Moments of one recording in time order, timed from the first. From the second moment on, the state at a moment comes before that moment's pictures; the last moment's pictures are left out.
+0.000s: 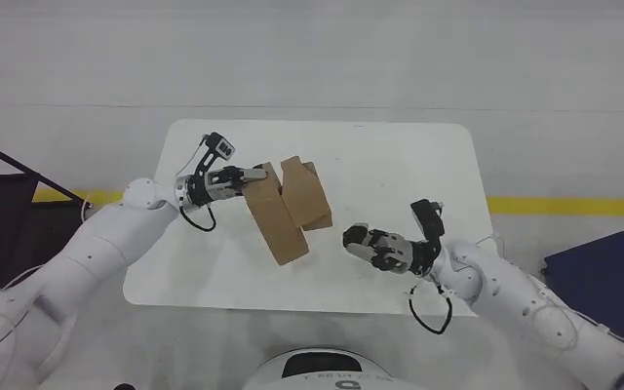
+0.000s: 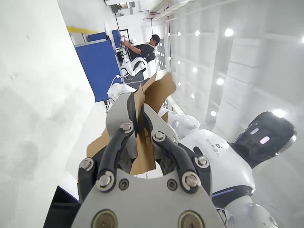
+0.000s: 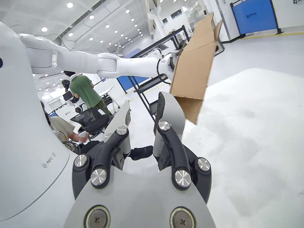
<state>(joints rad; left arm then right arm) 0.74 -0.82 -0.44 -1.07 -1.31 -0.62 -1.20 -1.10 -0.75 0.52 -1.59 -0.52 -1.01 -0.40</state>
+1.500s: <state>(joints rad) 0.93 -1.00 -0.93 -1.01 -1.01 -0.55 -1.27 -1.12 -1.15 0.62 -1.19 0.55 -1.01 0.49</state>
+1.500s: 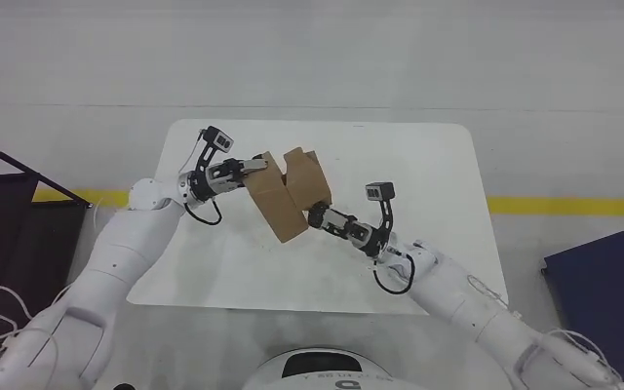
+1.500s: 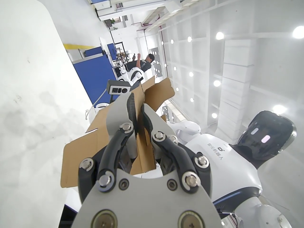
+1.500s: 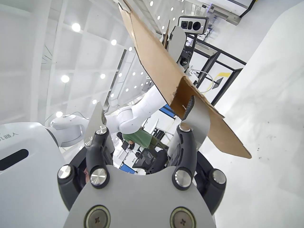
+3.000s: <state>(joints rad) 0.98 -1.04 -1.10 -1.08 -0.64 -0.56 -1.26 -1.26 -1.43 1.11 -1.14 0.14 -1.01 0.79</state>
